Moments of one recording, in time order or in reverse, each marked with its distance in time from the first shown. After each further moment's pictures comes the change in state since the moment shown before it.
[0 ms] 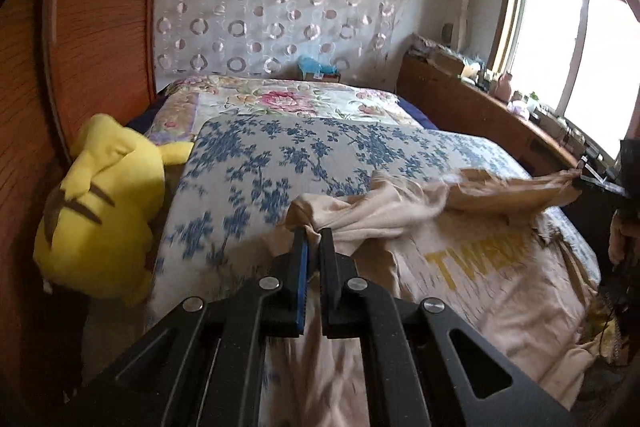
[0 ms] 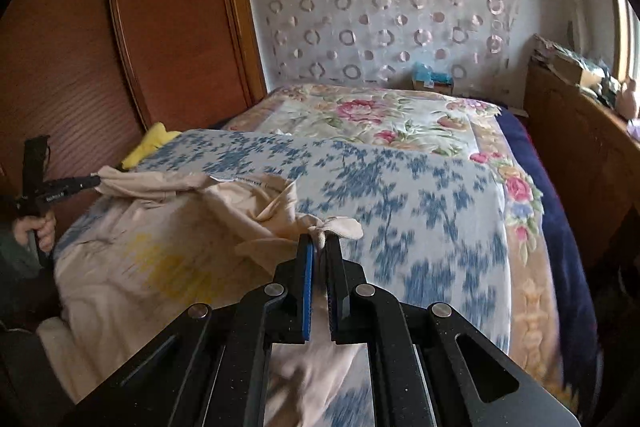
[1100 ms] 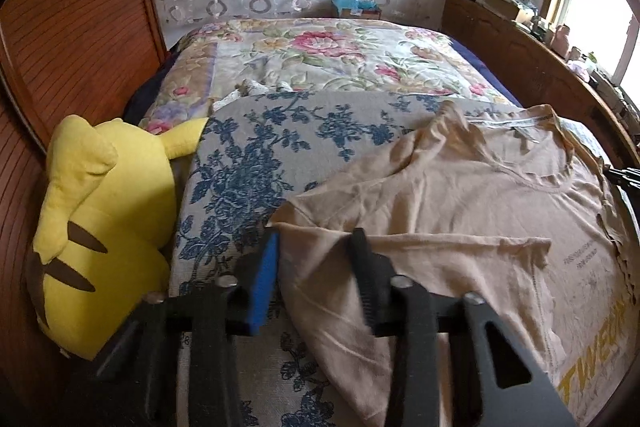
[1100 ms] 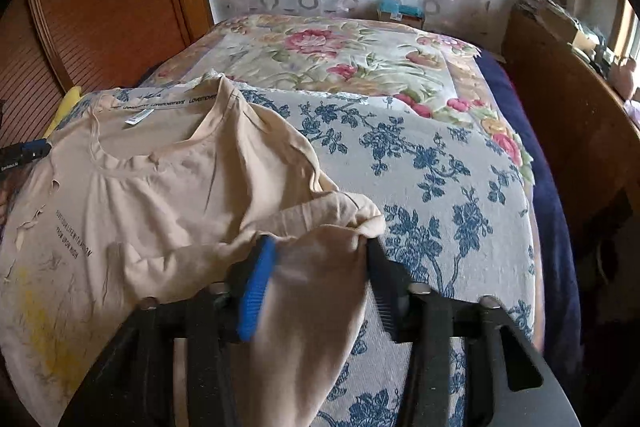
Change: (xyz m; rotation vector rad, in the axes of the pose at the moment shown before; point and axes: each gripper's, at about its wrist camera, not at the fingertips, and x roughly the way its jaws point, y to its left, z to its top) left arm 0.178 0.053 0.089 0.040 0.278 0.146; right arm 0.182 -0.035 0.079 -0.008 0.291 -0.162
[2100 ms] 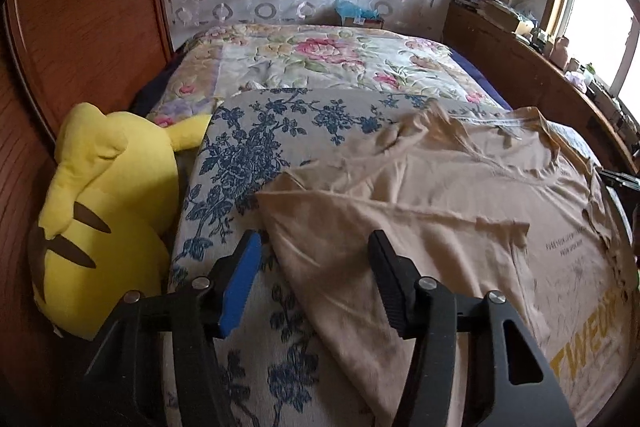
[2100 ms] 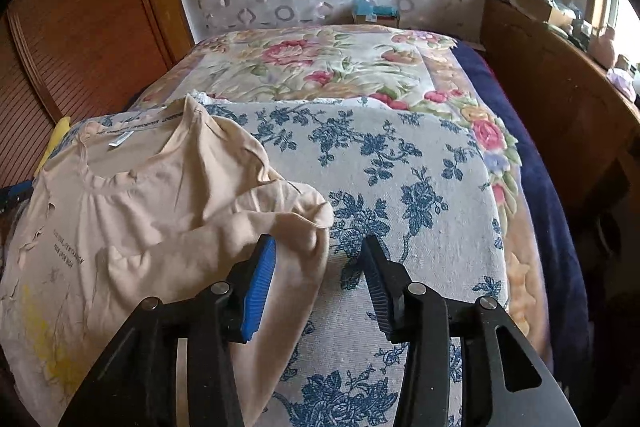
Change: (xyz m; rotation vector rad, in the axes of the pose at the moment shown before) left arm -0.018 -0.001 -0.017 -0.045 -0.022 -0.010; right arm -0.011 -0.033 -0.018 0.114 -0.038 -0.005
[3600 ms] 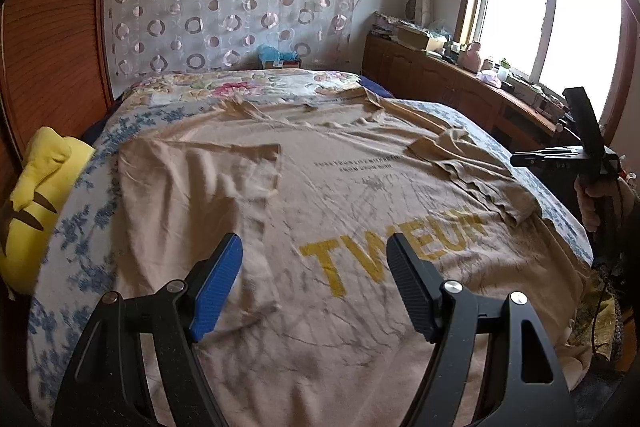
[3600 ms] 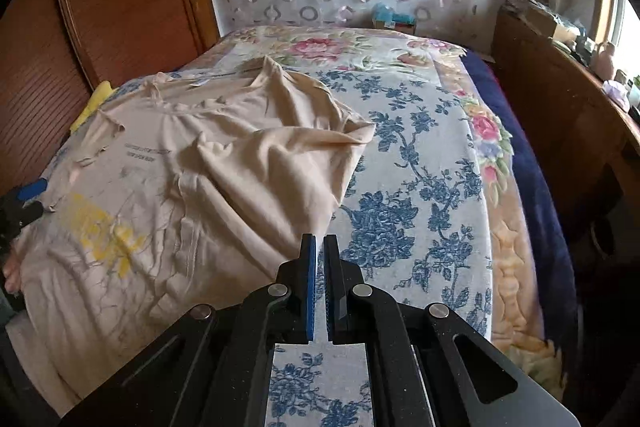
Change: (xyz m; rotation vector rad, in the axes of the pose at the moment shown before) left arm -0.115 -0.142 -0.100 0.114 -0.107 -0.195; right arm -0.095 0.020 -0.074 -0.078 -0.006 0.042
